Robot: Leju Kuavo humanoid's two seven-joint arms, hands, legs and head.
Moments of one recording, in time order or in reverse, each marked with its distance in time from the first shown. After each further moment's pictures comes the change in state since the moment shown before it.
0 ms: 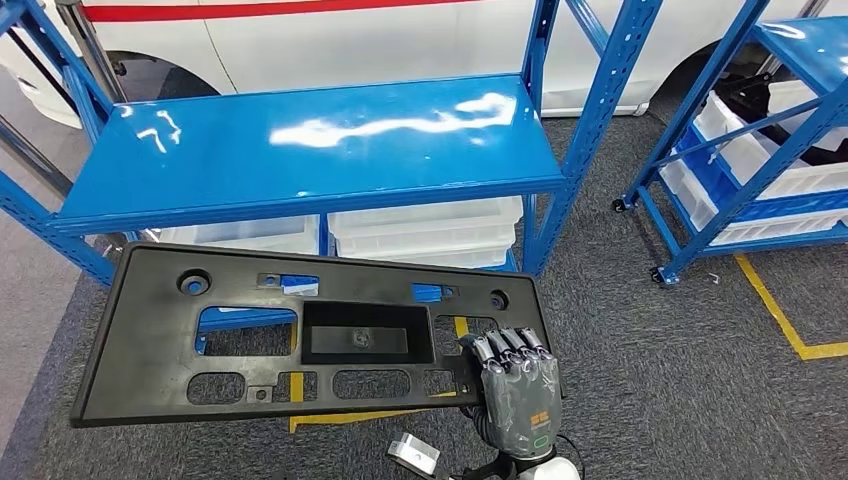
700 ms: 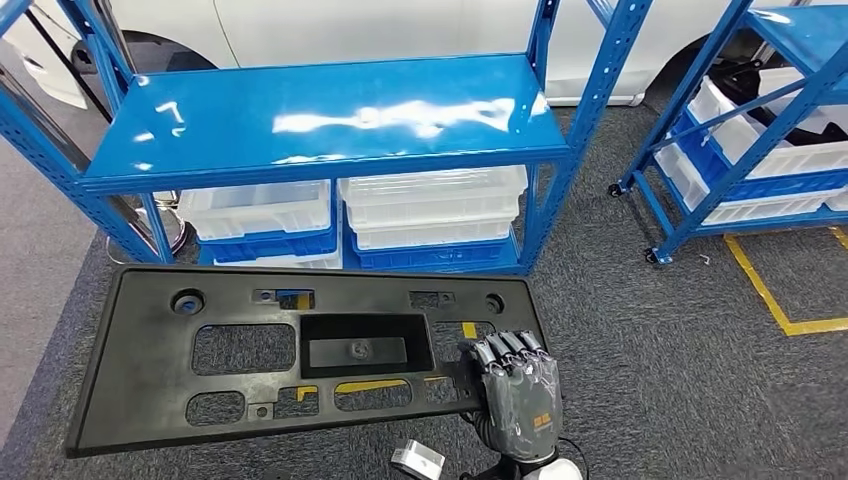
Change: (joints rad) left arm 0.000 0.001 0.001 0.000 -0.001 0.001 -0.006; right arm 0.025 0.005 -0.023 -0.008 -0.114 0.000 -0.092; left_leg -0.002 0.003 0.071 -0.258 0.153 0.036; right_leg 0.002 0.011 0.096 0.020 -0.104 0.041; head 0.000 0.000
